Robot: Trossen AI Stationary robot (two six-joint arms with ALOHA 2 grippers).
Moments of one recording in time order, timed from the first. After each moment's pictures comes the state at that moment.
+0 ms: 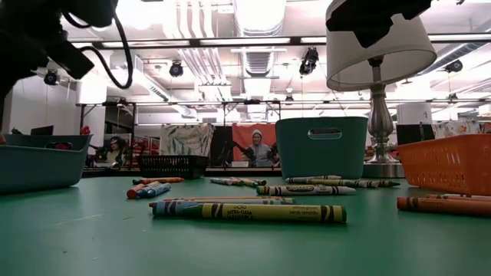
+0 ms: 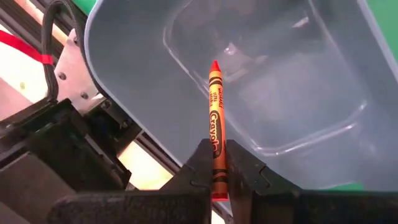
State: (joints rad) left arm -0.29 1.35 0.95 -1.49 0.09 -1.10; right arm 0.48 1.29 0.77 0.03 0.39 0.16
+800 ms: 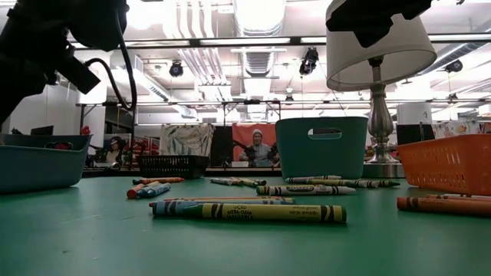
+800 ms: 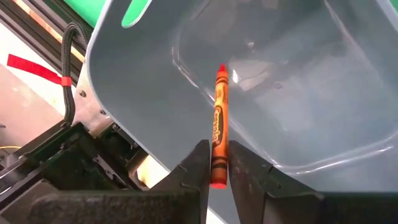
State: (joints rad) left arm -0.29 1.48 0.95 -1.48 0.03 -1.03; right arm 0.48 1.29 0.77 0.03 0.39 0.16
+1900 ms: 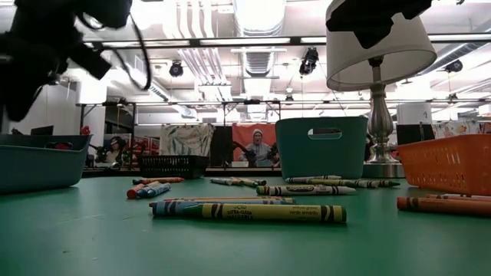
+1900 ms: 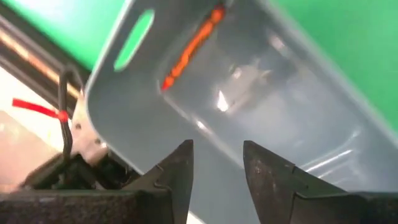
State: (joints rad) left arm -0.29 1.44 1.02 -1.44 -0.04 -0.96; right arm 0.48 1.29 0.77 0.03 0.39 0.19
